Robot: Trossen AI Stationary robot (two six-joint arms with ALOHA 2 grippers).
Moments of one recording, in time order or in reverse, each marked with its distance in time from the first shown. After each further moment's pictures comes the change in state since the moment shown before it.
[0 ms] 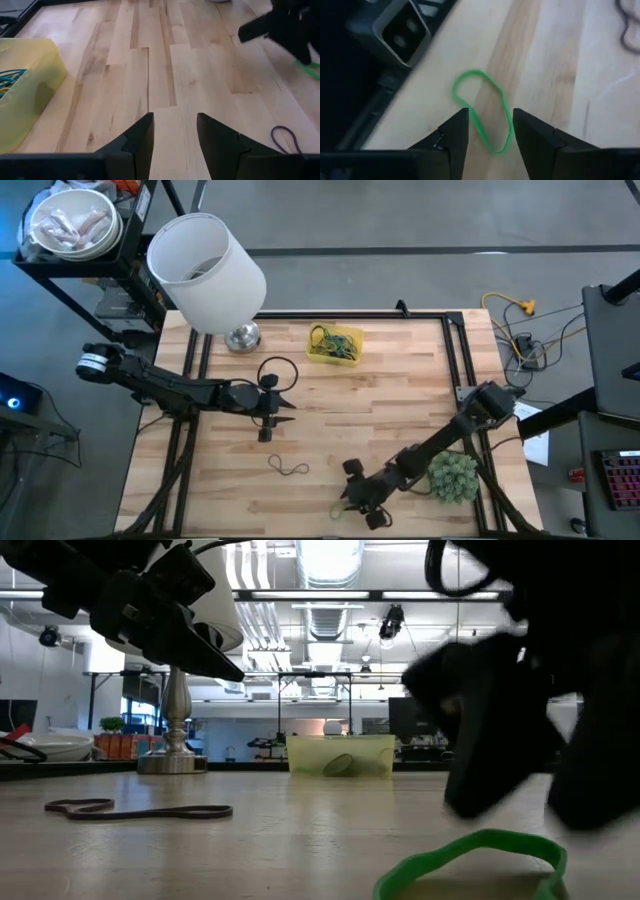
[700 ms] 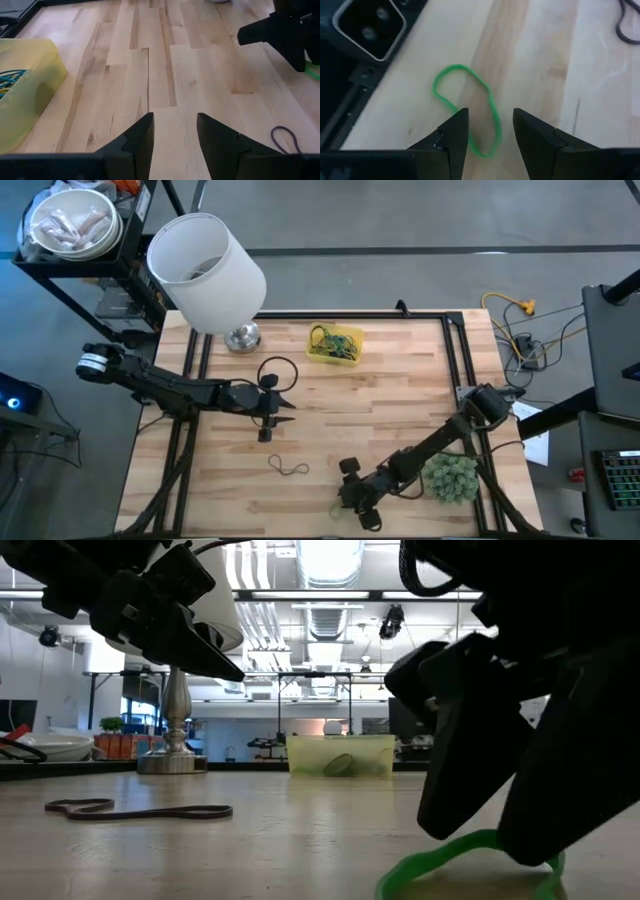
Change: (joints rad) left arm 0.000 0.000 0.000 0.001 0.000 0.000; right arm -0.008 0.037 0.120 -0.201 0.011 0.005
